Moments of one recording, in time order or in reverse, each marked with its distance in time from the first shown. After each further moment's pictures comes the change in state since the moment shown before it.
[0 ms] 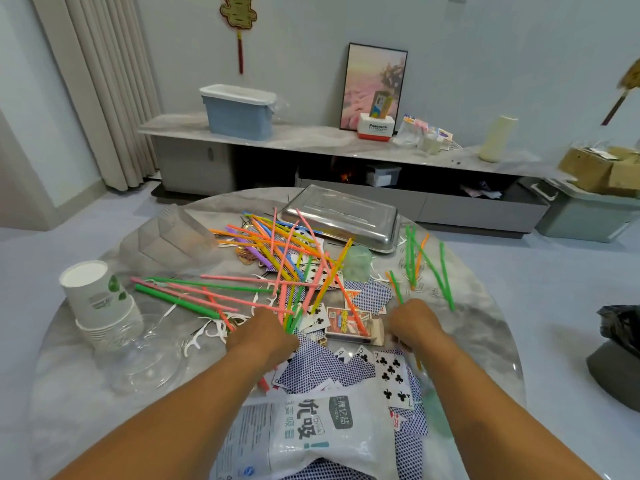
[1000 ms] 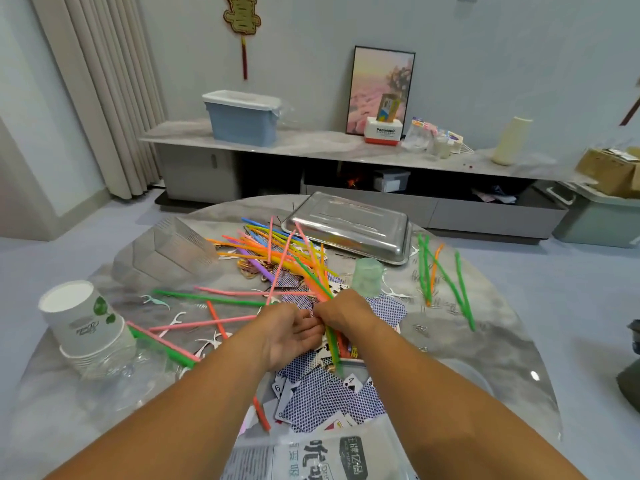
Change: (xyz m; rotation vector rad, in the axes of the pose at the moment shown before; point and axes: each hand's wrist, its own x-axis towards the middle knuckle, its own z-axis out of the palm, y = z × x) left_hand 0.047 0.035 -0.010 -1.501 -0.477 -0.244; right_hand 0.013 -0.107 0.067 -0.046 -0.211 -0.139
